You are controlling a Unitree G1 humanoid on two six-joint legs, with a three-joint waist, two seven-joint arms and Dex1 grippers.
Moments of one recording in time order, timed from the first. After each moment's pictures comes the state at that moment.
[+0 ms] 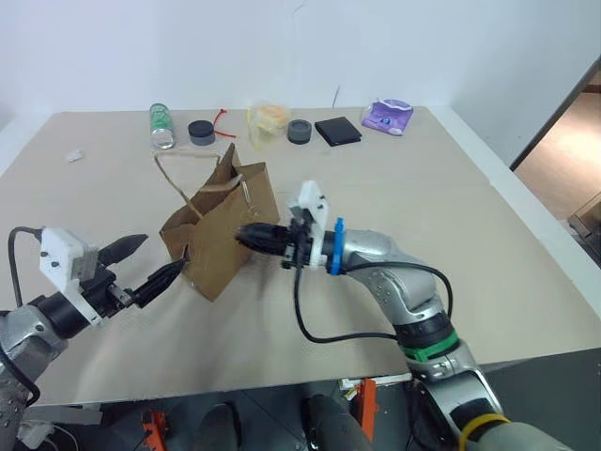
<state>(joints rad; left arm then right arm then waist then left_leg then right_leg) 0.17 0.70 0.46 -0.52 -0.75 0.47 -0.66 -0.71 -0.15 0.25 -0.06 0.43 0.60 0.79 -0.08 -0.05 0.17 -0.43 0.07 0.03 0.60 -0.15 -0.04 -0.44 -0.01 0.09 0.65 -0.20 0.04</state>
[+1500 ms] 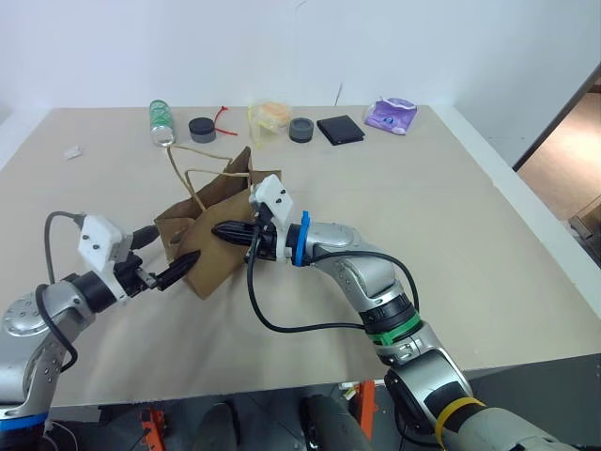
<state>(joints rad) -0.05 0.67 0.30 -0.32 -0.59 0.41 -0.70 -0.79 -0.04 0.30 0.13 0.29 0.56 0.74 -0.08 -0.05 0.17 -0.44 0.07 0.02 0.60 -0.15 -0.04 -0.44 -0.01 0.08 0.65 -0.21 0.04</state>
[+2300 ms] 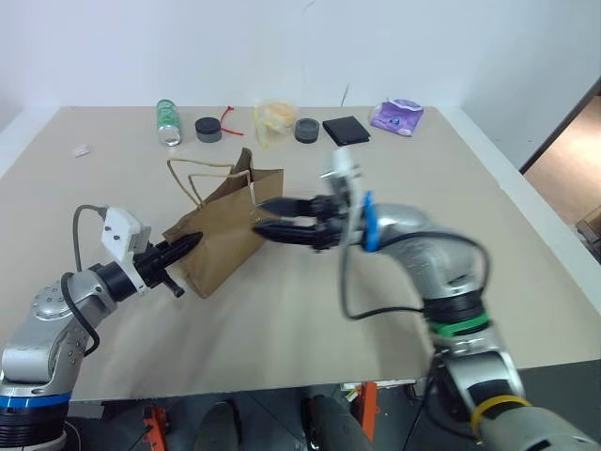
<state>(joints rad) -0.14 0.63 0.24 -0.26 -0.59 0.41 -0.77 -0.81 -0.44 0.05 -0.05 0.64 0.75 1.11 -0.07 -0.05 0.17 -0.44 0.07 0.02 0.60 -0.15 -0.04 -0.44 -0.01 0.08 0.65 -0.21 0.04</state>
